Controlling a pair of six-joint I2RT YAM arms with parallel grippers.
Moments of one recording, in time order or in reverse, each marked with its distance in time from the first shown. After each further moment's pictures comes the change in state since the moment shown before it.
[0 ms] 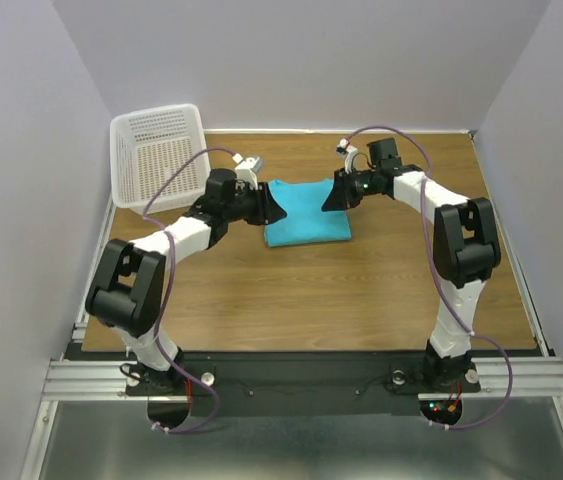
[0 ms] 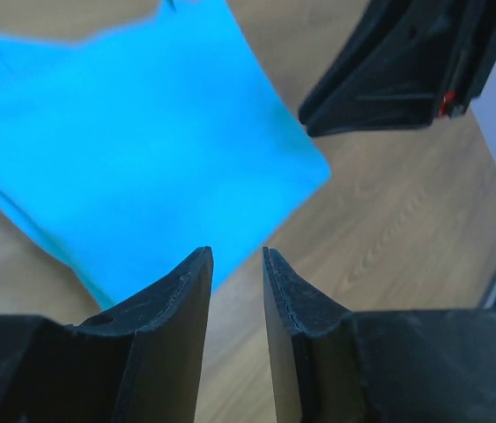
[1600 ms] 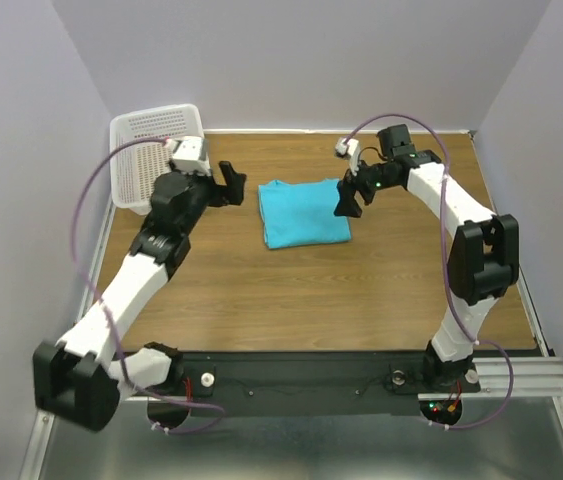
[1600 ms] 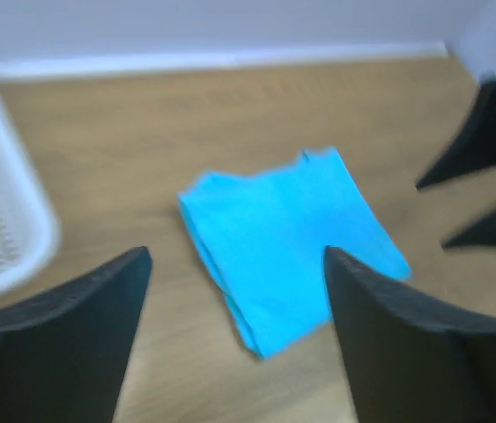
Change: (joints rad) left arm 0.029 -0.378 -0.077 -0.105 -0.375 0.148; right arm -0.016 -0.086 0.082 -0.340 0.043 -0.476
